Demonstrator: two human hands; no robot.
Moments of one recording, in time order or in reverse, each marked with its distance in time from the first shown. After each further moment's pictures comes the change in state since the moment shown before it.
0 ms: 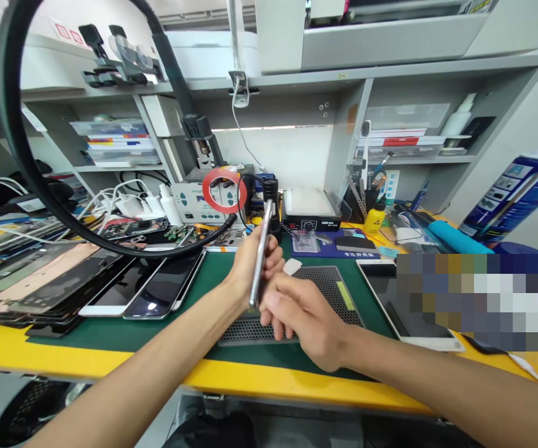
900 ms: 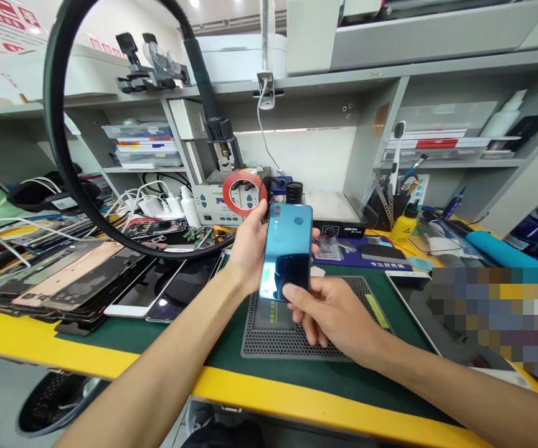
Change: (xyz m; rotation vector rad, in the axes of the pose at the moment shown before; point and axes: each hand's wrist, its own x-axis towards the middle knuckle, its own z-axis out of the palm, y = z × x) left_hand 0.003 0.042 -0.021 -0.171 -0.340 -0.038; right_hand 0.018 0.002 -0.001 0.094 0.117 0.375
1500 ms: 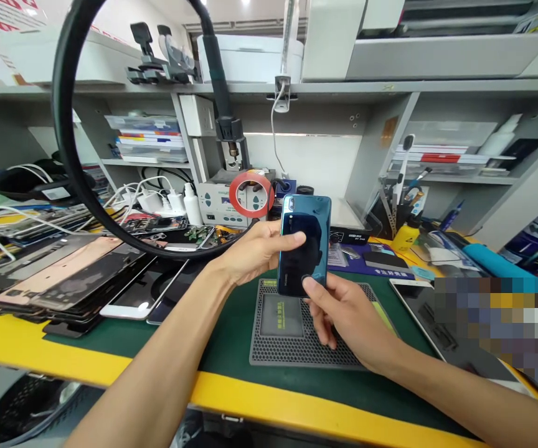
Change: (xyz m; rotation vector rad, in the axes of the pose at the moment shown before) left_hand -0.014 0.022 -0.015 0.512 0.023 0.079; right_hand 0.004 0.003 0.000 0.044 0.082 -0.038
